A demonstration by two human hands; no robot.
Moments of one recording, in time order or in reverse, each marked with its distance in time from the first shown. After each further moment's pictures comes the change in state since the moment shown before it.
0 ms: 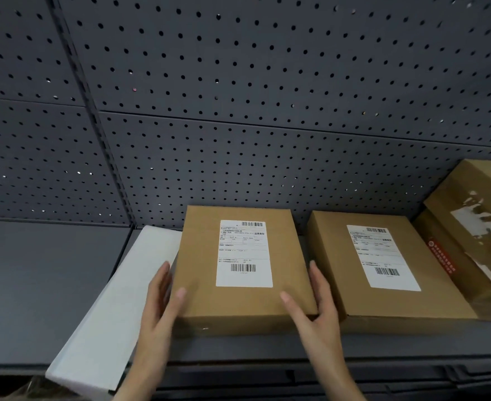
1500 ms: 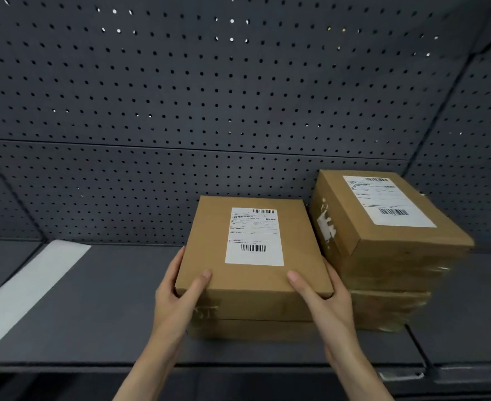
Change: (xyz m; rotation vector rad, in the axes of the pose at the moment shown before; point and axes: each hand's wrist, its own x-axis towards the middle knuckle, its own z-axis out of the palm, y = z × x) left_hand -0.060 0.041 0.301 -0.084 0.101 0.013; right_hand 0.066 -0.043 -0.281 0.200 0.041 0.021
